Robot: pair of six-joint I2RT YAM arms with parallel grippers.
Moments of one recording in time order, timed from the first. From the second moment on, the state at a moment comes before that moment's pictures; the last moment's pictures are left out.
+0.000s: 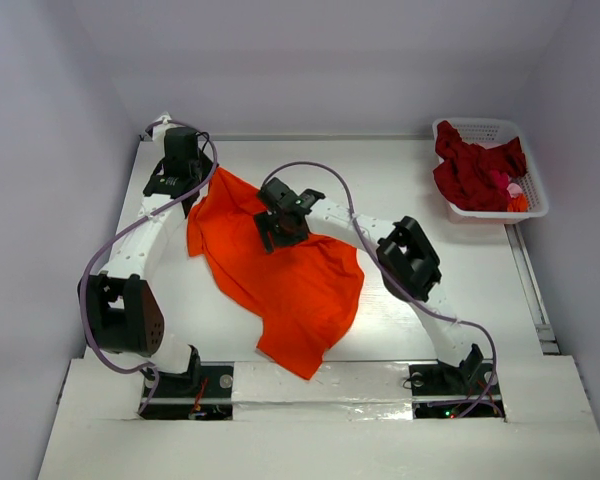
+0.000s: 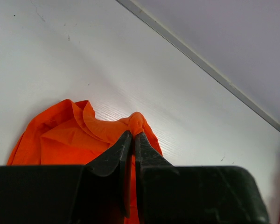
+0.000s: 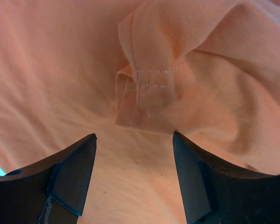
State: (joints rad) left arm -0.13 1.49 1.29 -0.29 -0.25 -0.68; right arm 0.86 2.29 1.96 -0.73 0.08 0.43
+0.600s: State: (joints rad) left arm -0.13 1.49 1.29 -0.29 -0.24 -0.68; right arm 0.86 2.32 1.96 -0.72 0.08 0.44
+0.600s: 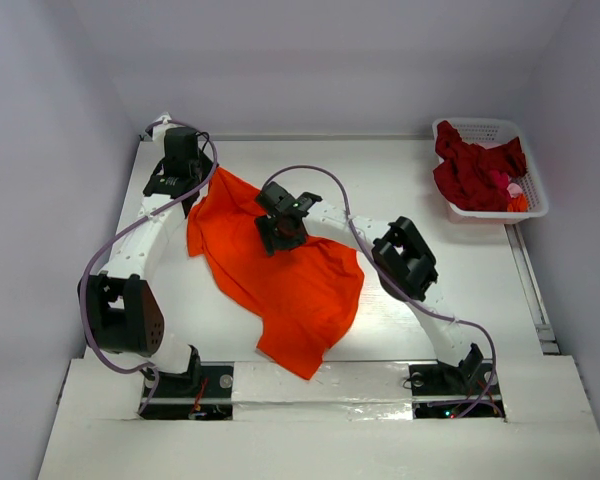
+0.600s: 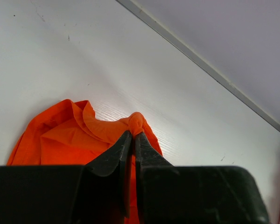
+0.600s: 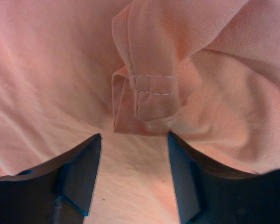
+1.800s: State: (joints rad) left arm -0.13 1.49 1.29 -0.29 -0.23 -0.68; right arm 0.86 2.34 1.98 -0.73 0.11 0.46
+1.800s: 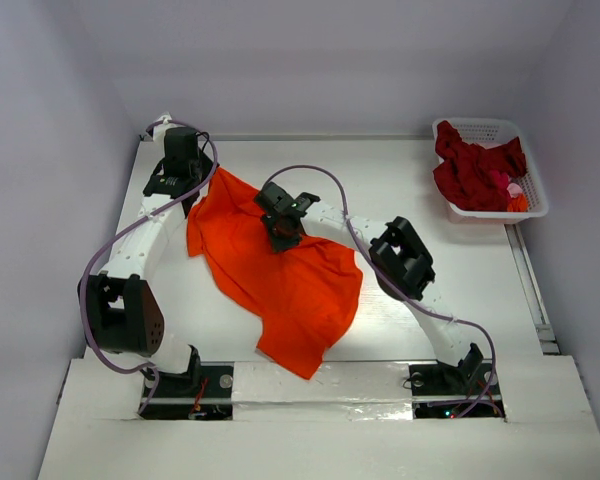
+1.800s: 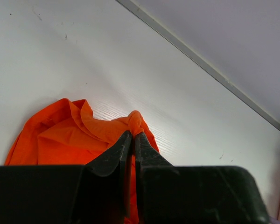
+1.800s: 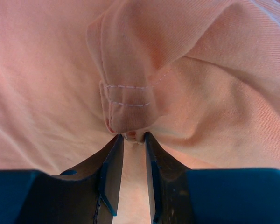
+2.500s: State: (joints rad) left arm -0.13 1.49 1.29 -0.29 -0.23 -0.68; right arm 0.93 2.34 2.01 -0.78 0.32 0.47
